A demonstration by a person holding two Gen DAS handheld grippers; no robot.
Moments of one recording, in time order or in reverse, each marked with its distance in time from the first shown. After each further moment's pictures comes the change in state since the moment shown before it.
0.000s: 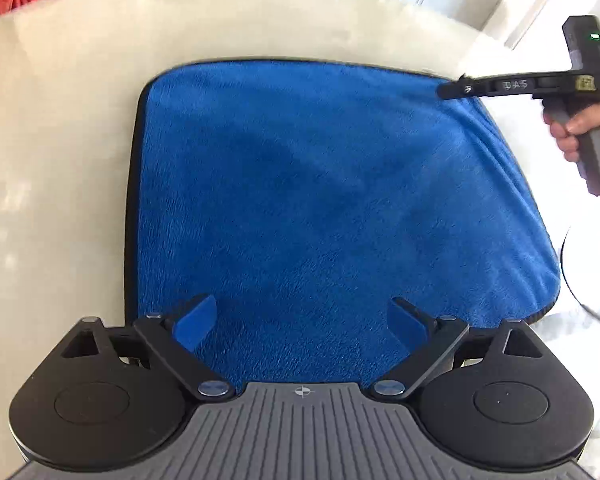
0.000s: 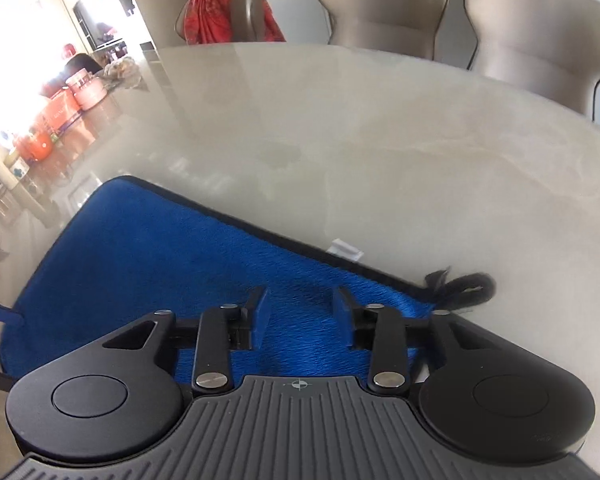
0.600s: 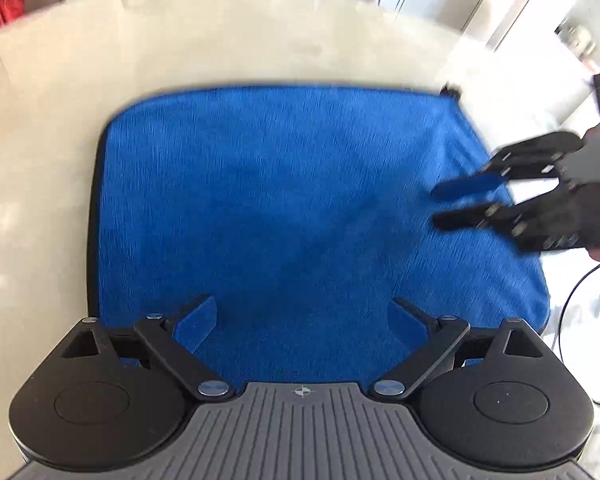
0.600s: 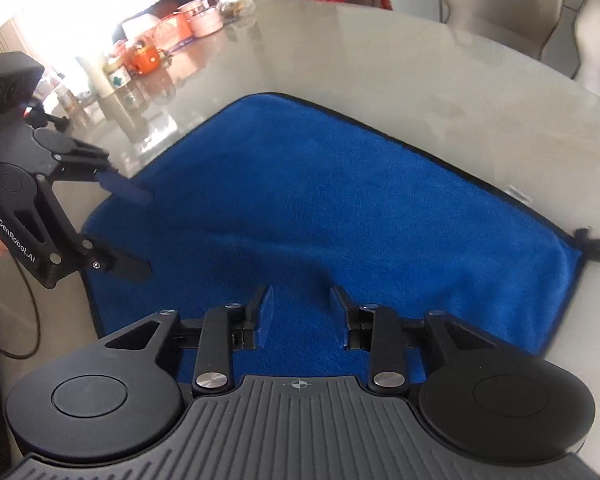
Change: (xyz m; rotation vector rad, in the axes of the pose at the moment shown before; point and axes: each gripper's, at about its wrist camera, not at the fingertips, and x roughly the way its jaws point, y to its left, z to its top) left arm 0.008 -0.011 0.021 0.027 0.001 -0.030; right arm -0.030 0.082 -0.056 -0.171 0.092 0.195
